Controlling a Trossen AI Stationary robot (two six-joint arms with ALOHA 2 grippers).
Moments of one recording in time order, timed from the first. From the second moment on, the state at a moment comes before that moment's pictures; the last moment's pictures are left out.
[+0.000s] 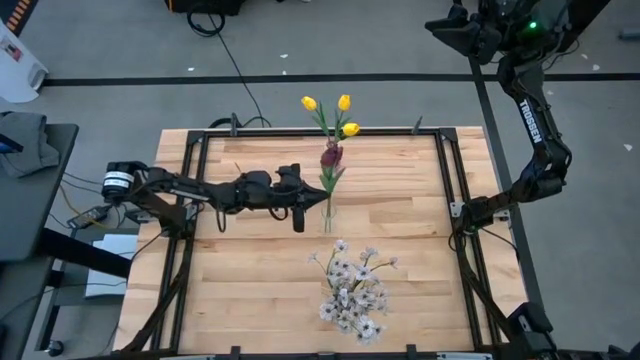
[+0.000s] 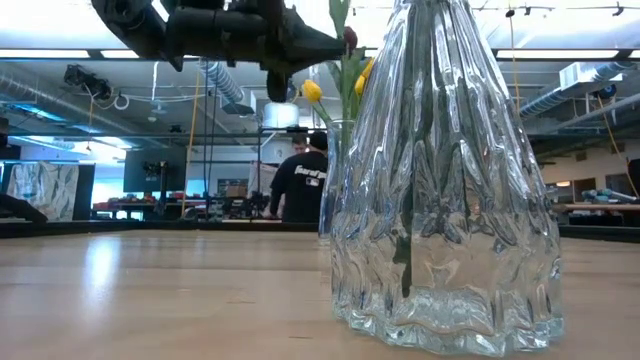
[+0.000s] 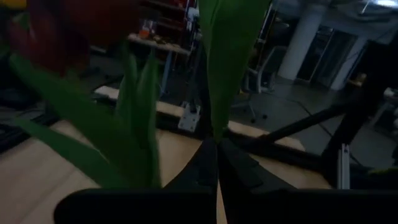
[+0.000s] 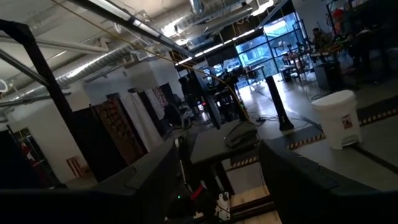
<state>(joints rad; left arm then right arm) 0.05 1.47 0.75 0.73 -0.04 -0.26 -1.29 1.40 1.71 0.27 -1.29 0.94</state>
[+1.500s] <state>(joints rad) 0.05 0.92 0.75 -0.03 -0.20 -0.16 -1.29 1.39 1.71 0.19 -1.08 0.88</state>
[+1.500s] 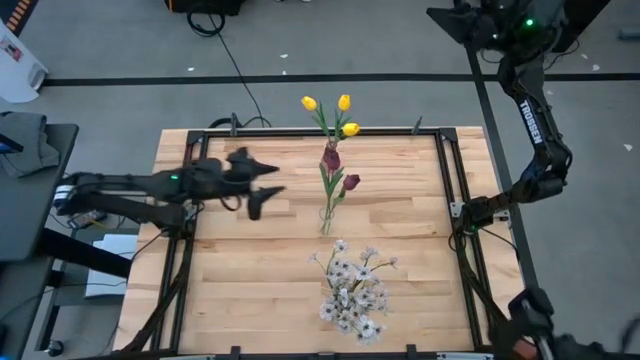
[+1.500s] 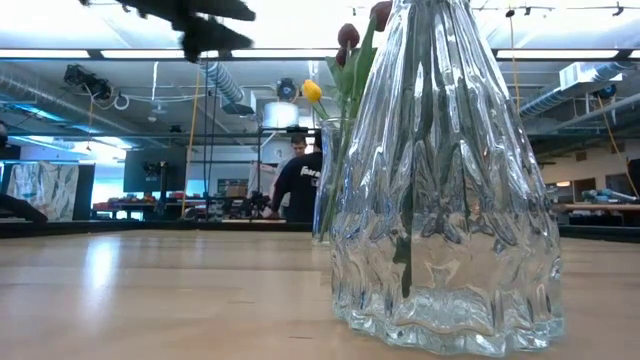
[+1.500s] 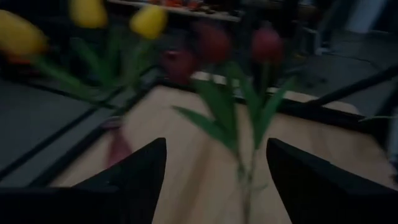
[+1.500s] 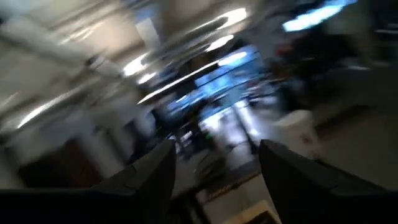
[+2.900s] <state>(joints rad) 0.05 0.25 0.63 -0.69 -0.25 -0.18 -0.06 0.50 0.54 0.18 0.27 0.27</state>
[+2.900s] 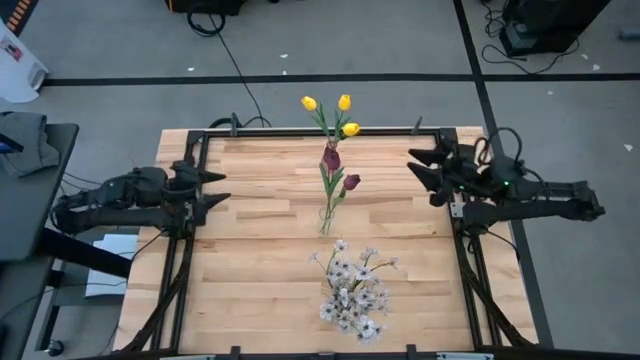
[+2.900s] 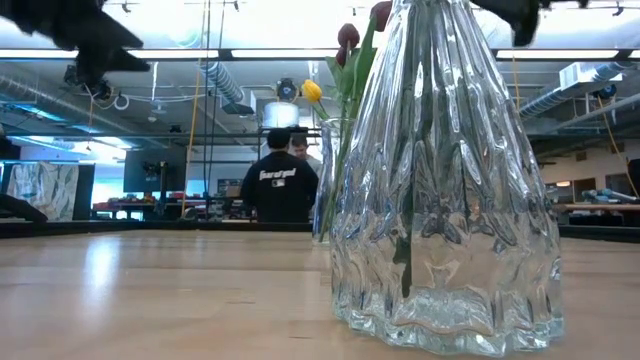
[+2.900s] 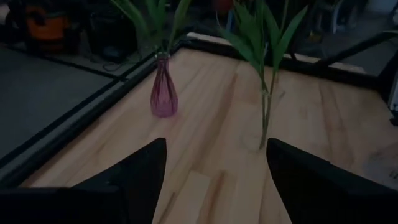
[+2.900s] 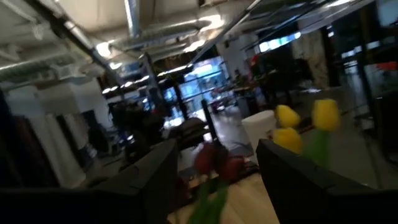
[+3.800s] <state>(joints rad) 0.05 0.16 0.06 -0.08 -0.18 0.02 -0.06 0.17 0.01 0.26 0.09 0.23</state>
